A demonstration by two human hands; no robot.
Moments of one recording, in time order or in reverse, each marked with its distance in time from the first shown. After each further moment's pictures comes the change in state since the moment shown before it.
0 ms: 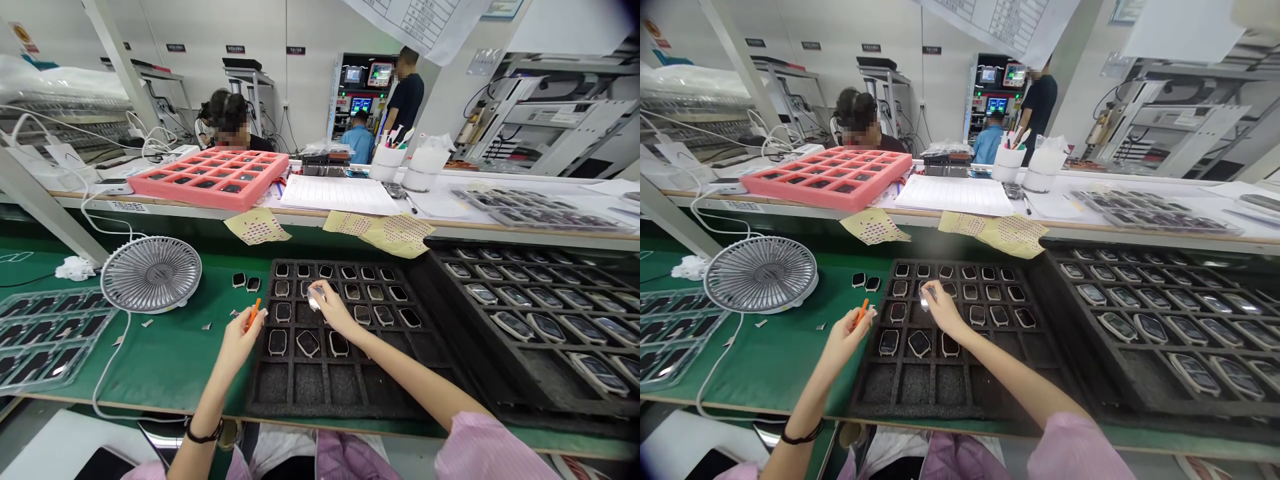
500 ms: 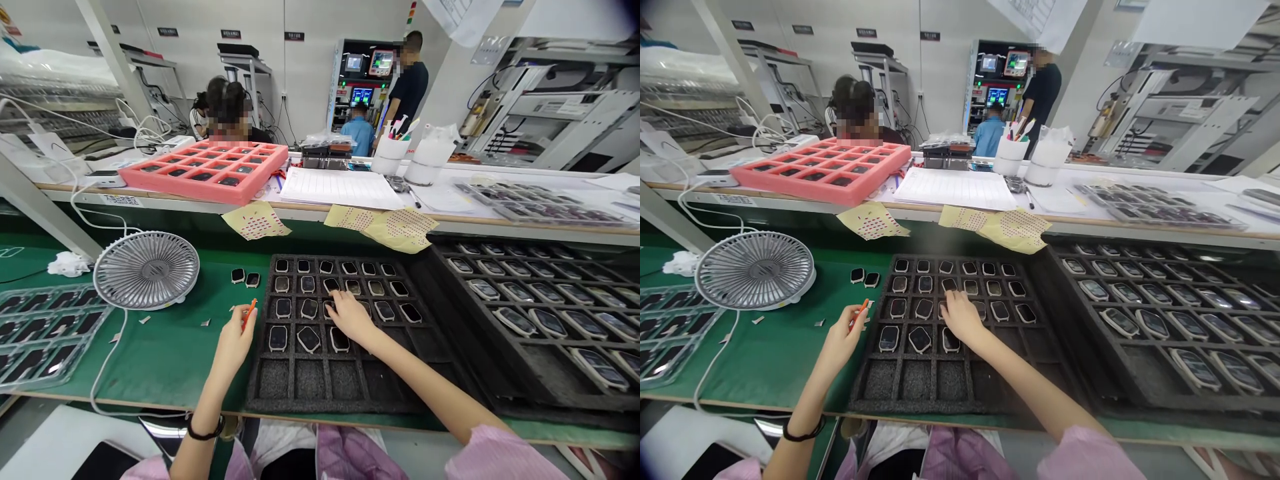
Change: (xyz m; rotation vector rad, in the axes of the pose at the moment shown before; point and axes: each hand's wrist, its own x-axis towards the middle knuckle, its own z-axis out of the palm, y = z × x) left_hand 0.001 -0.019 -0.010 0.307 0.035 -0.067; right_hand -0.021 0.022 -0.037 -0.599 -0.038 0.058
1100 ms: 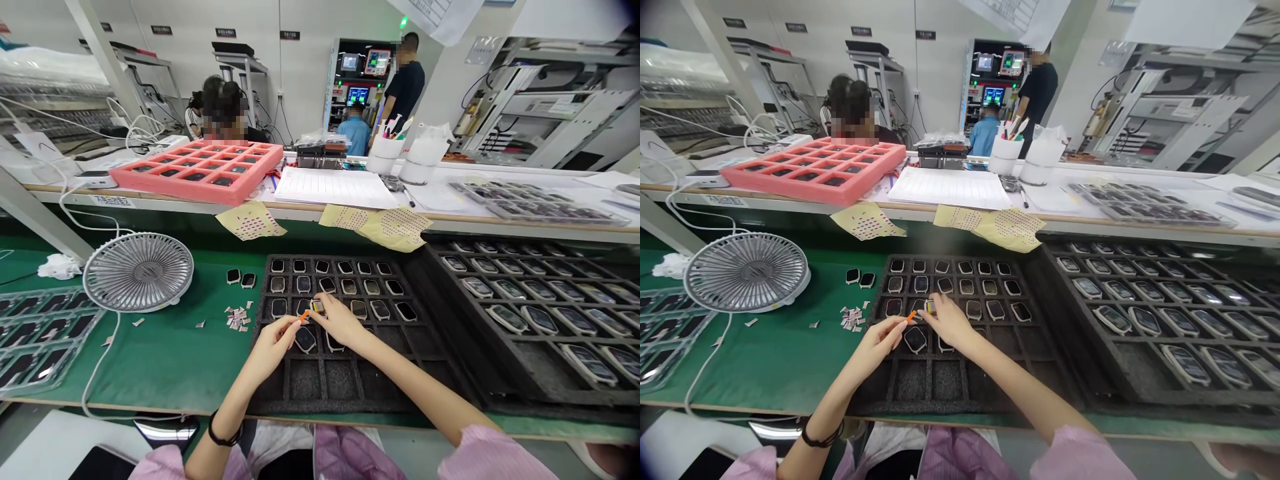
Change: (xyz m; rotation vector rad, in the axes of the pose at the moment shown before) left_hand -0.018 0.045 0.047 -0.438 -0.456 0.176; right_hand -0.004 -0.020 0.004 0.095 -0.122 0.001
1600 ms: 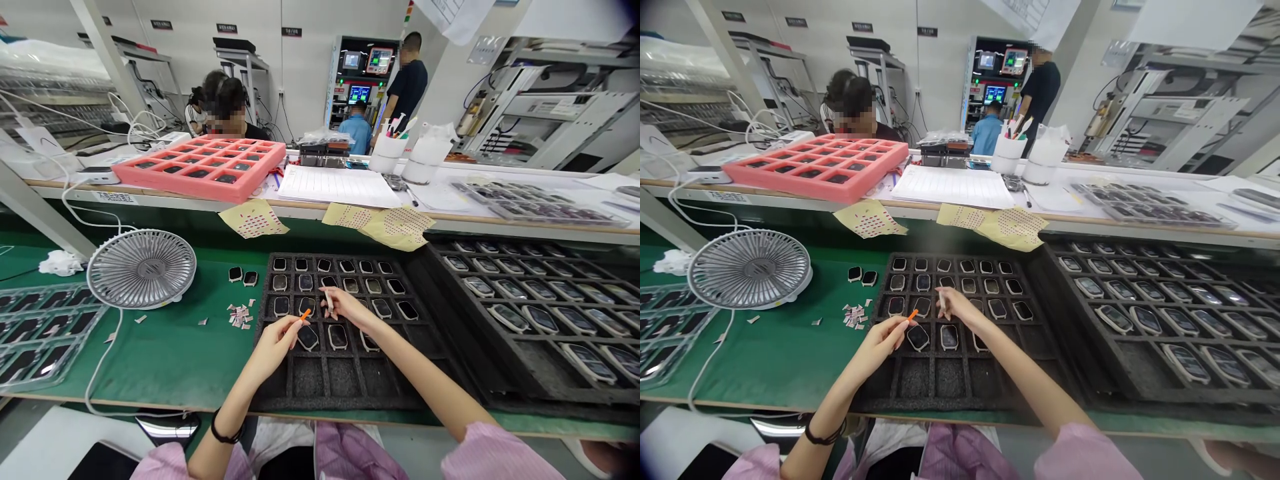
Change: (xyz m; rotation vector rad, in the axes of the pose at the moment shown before) left_hand -0.002 -0.001 -0.002 -0.005 -0.007 -0.012; right_hand 0.015 0.030 -0.007 0.544 -0.129 0.130
